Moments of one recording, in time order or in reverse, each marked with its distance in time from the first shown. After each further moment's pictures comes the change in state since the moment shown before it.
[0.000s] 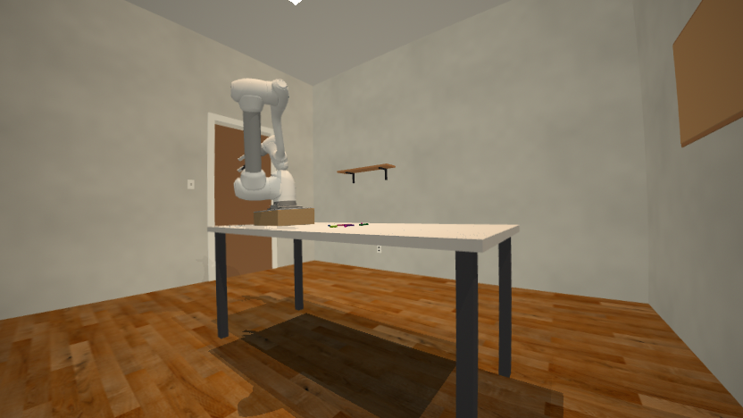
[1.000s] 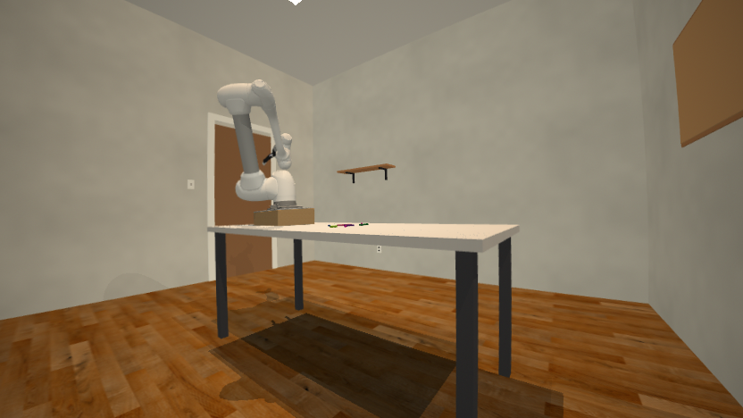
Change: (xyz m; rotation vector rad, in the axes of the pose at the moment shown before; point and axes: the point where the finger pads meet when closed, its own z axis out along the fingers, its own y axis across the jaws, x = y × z) arm 0.222 -0.190 -0.131 0.582 0.333 0.616
